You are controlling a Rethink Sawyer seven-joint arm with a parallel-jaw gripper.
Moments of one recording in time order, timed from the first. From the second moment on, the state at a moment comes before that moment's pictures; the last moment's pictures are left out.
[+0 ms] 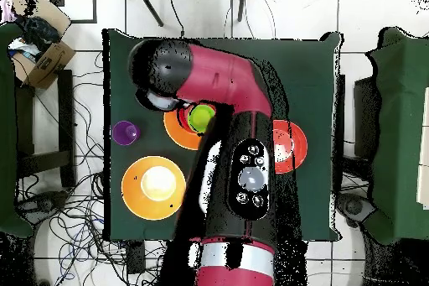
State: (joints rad) arm -0.04 -0.63 -0.10 1.26 0.18 1.04 2.10
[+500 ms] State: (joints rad) arm 0.04 -0.62 -0.11 1.26 0.23 1.03 2.22
